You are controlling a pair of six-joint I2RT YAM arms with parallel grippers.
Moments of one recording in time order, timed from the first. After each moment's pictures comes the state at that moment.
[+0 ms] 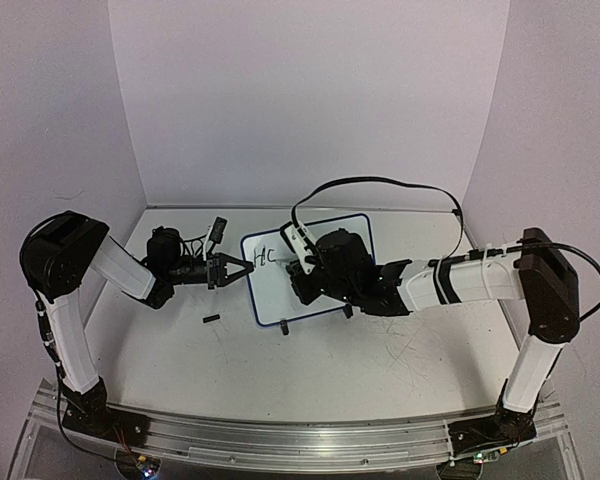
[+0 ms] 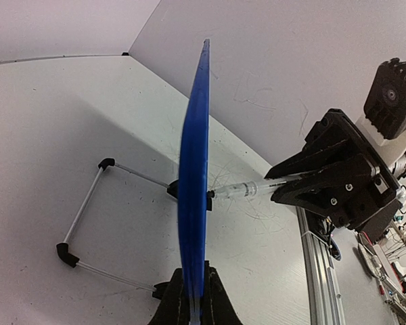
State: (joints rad) left arm -0.41 1.90 0.75 1.00 0.97 -0.44; right arm 0.99 1.83 1.17 0.21 0.25 0.00
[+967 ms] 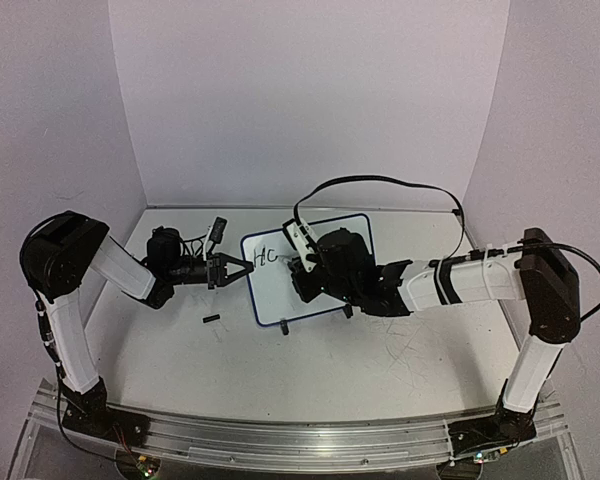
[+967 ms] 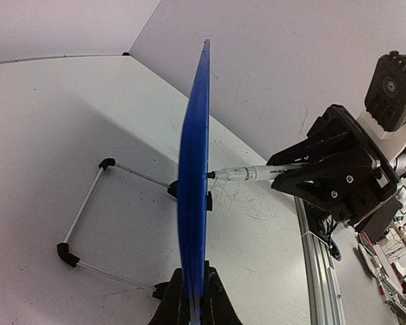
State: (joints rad) left arm -0.41 1.90 0.75 1.00 0.97 -0.44; right arm 0.99 1.82 1.16 0.24 0.30 0.00
